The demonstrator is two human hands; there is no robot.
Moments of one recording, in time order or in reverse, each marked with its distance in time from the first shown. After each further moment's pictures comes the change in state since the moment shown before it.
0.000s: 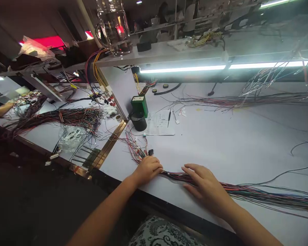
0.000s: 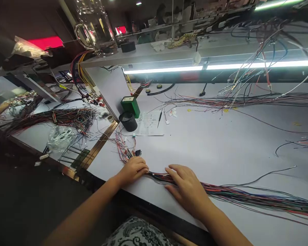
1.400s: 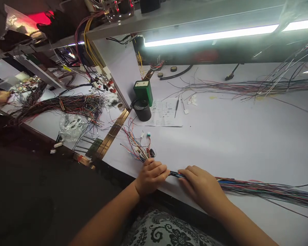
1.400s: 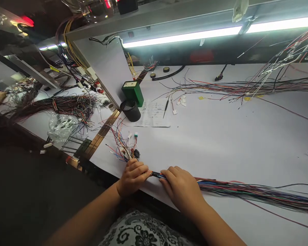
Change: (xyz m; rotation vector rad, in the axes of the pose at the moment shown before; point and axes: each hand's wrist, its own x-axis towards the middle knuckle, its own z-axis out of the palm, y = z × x) left_hand -0.038 0.018 0.025 0.147 0.348 0.156; right_hand 0.022 -0.035 0.015 0.072 -0.034 0.041
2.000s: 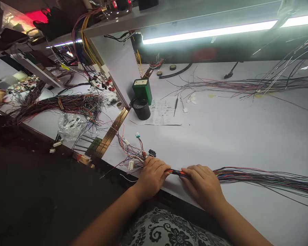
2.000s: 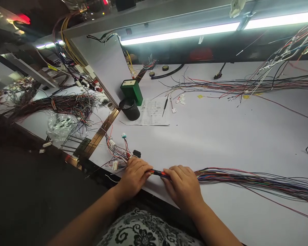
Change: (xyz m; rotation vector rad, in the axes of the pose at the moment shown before) left_hand 0.021 0.025 -0.016 -0.136 -0.155 -0.297; right_hand -0.011 0.011 0.013 0.033 0.248 -0.051
